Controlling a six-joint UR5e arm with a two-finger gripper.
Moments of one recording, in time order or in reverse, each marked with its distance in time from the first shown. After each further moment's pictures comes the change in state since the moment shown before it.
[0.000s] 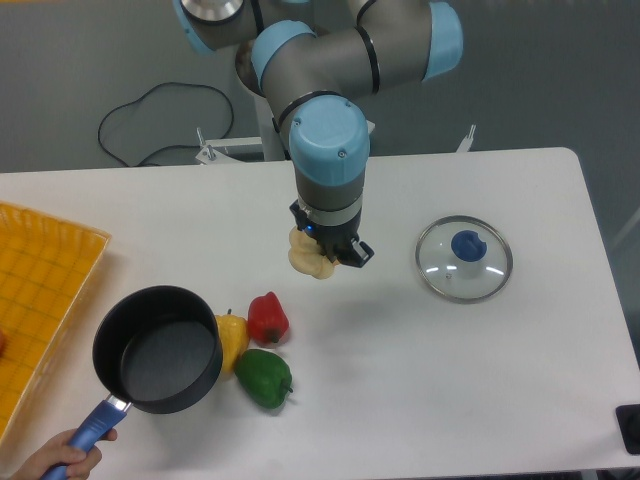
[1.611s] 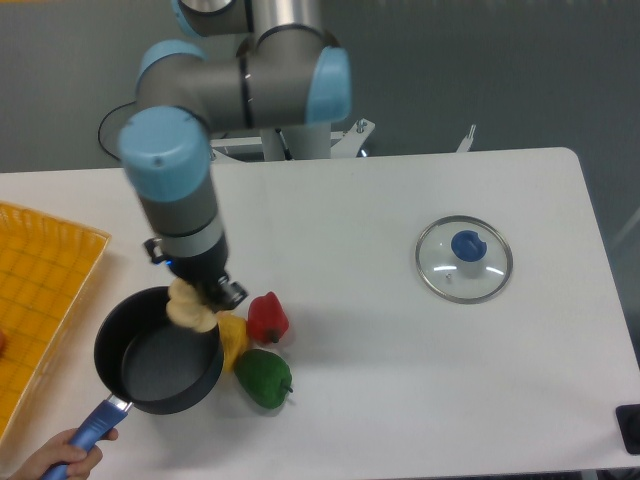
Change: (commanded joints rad) arm -0.284 -0.138 0.101 0.255 -0.017 -0.312
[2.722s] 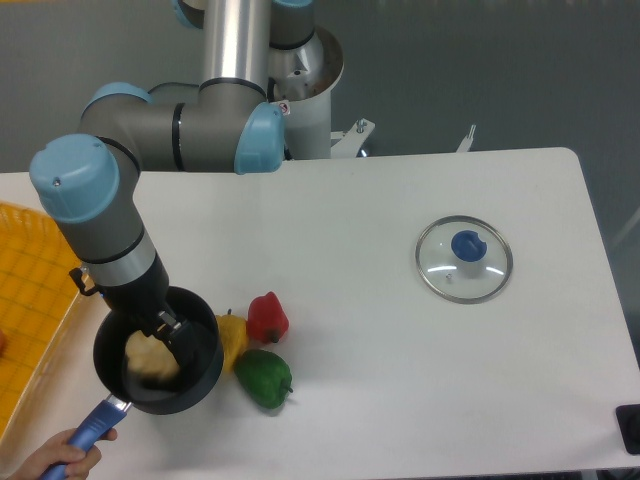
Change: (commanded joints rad) arm -0.051 -0.032 0.008 0.114 0.133 -0.022
